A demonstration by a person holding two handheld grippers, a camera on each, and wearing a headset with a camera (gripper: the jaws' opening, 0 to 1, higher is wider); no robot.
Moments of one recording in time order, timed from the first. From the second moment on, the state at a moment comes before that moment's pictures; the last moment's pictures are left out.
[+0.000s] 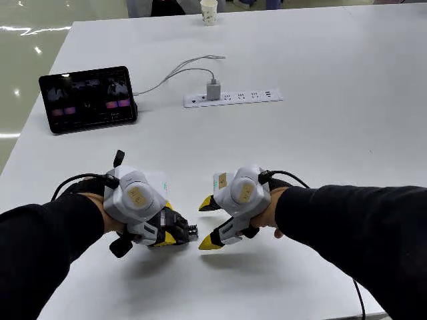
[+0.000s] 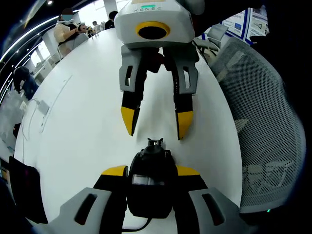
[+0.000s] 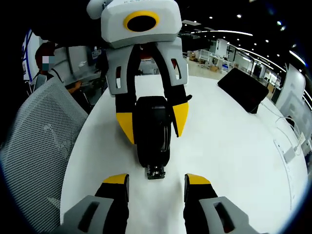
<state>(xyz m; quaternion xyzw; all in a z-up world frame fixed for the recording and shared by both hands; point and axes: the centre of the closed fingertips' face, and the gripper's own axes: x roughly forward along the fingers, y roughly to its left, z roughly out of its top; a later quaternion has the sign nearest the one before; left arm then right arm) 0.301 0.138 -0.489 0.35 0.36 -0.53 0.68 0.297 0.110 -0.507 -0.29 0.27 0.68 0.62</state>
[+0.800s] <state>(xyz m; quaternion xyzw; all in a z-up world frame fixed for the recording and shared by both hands) 0.301 0.137 -0.489 0.35 0.36 -0.53 0.69 0.292 0.124 -0.524 -0.33 0.27 0.69 0.58</state>
